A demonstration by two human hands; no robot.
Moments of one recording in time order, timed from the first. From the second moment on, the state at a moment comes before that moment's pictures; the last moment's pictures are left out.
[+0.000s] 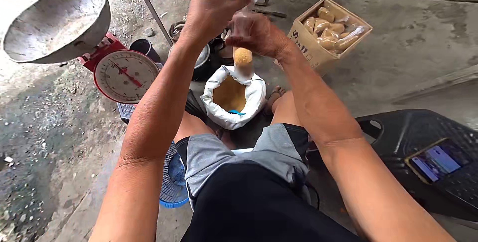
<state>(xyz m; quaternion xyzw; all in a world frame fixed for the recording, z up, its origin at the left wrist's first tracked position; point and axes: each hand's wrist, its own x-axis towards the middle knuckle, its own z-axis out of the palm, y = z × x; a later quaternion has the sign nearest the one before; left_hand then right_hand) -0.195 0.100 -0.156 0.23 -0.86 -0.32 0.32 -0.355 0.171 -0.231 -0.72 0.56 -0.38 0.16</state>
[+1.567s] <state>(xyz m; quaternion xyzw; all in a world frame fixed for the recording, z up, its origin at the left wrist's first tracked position) -0.158 0.118 -0.263 0.09 -0.74 -0.54 0.38 -0.334 0.158 -0.206 -0.41 0.34 -0.67 0.52</state>
